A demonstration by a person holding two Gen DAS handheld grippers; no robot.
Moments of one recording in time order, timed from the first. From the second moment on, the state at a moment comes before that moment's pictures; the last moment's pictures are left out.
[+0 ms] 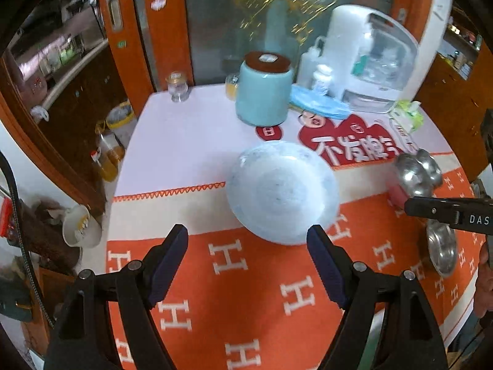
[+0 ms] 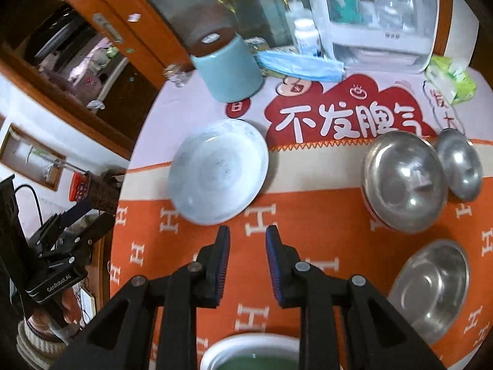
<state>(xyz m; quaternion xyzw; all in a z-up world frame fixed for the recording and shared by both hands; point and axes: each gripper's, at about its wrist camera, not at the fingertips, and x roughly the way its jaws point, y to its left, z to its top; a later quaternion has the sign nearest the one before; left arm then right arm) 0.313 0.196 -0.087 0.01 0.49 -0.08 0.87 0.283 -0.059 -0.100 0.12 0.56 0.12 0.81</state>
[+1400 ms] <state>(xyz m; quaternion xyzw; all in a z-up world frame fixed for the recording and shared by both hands) 0.449 0.204 -0.222 -0.07 0.63 -0.11 0.77 0.384 -0.048 -0.217 0.22 0.61 0.11 0.75</state>
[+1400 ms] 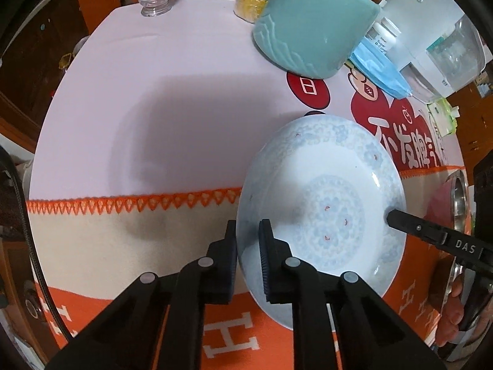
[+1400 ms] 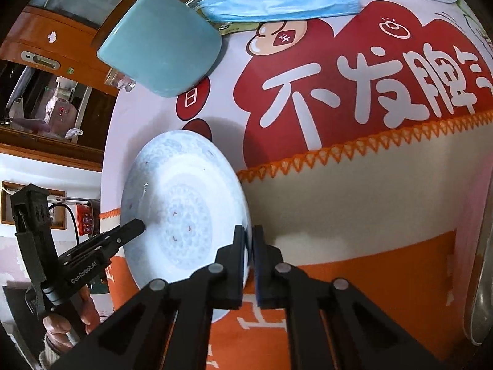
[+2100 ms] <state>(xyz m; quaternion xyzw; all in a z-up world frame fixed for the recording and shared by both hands) 0.381 0.191 -0.187 -0.04 0.62 -0.11 0.77 0.332 -0.057 -0.199 0.21 0.63 0.12 0.74</state>
